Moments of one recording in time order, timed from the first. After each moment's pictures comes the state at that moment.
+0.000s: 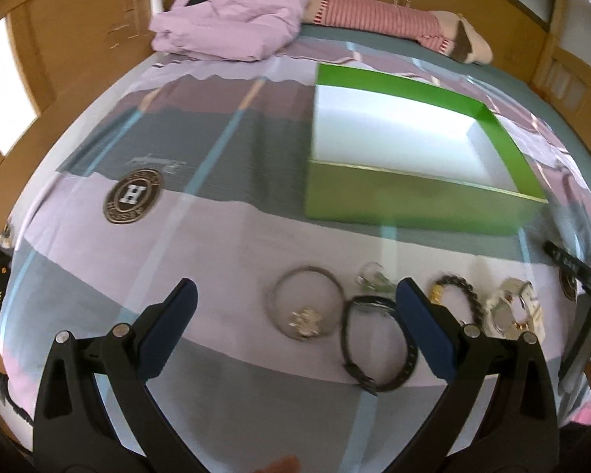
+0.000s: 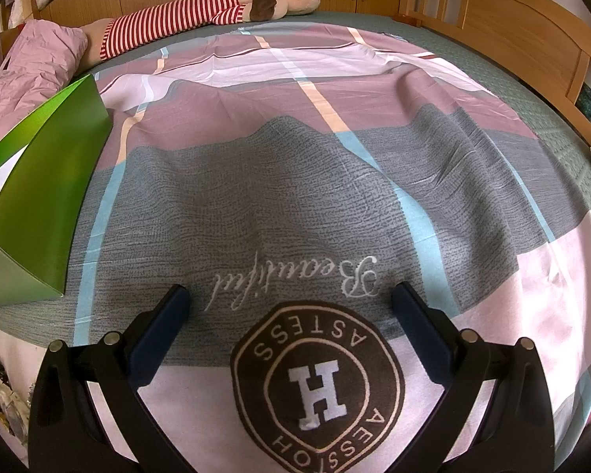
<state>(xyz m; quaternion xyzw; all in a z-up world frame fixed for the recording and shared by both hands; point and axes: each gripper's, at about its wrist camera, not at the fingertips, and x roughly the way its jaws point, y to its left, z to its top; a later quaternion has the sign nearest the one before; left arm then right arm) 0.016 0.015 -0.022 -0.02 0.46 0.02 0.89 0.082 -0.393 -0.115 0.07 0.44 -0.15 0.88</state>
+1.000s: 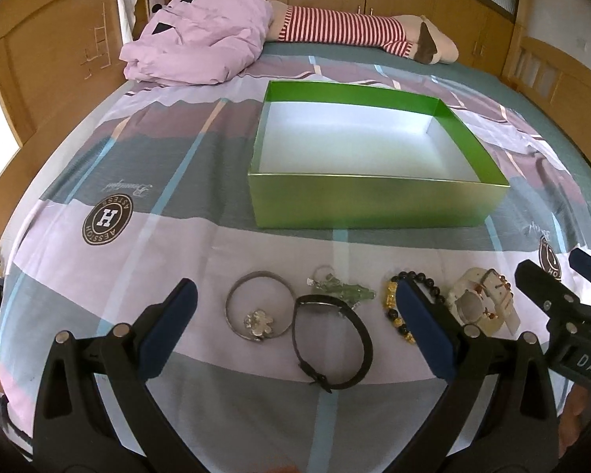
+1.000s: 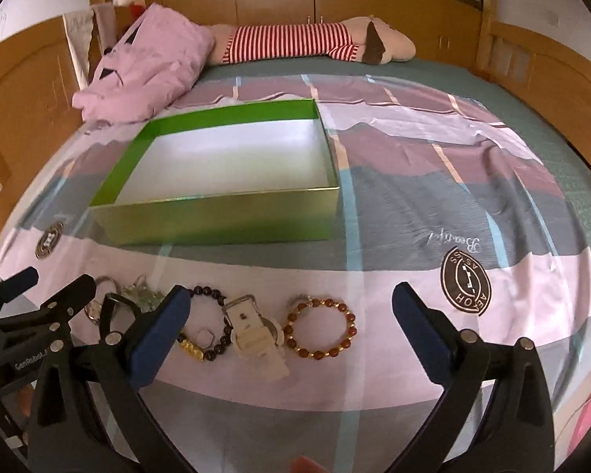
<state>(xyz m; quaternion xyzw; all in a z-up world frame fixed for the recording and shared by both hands) 0.005 -0.015 -0.012 0.00 0.43 -0.02 0.90 0.002 -0.213 -0.018 0.03 0.41 -0.02 0.91</state>
